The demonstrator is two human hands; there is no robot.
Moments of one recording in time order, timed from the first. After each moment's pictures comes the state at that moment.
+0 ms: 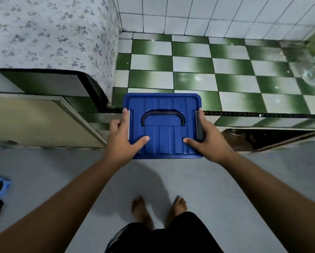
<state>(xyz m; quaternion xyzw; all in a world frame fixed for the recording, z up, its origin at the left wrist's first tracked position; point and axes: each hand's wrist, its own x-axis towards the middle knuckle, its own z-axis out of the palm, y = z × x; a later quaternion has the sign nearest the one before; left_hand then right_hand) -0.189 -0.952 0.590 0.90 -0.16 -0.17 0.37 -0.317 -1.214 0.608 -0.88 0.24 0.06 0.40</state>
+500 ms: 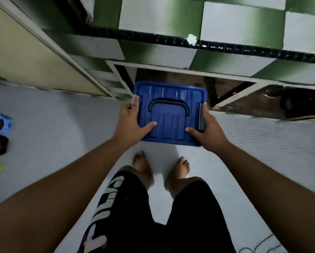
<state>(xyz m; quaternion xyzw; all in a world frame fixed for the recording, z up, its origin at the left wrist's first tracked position) -0.238 -0.947 0.381 0.90 -0.11 -0.27 0.31 -0.355 -1.205 0.387 -0.86 0.27 0.19 0.40</state>
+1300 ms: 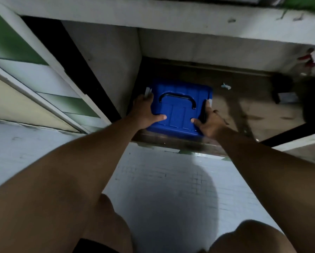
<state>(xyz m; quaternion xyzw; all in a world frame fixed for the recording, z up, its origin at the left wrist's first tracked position) -0.006 -1.070 0.027 0.94 -0.19 -0.22 0.19 -0.131 -1.298 0.028 -0.88 0.29 0.15 0.35</state>
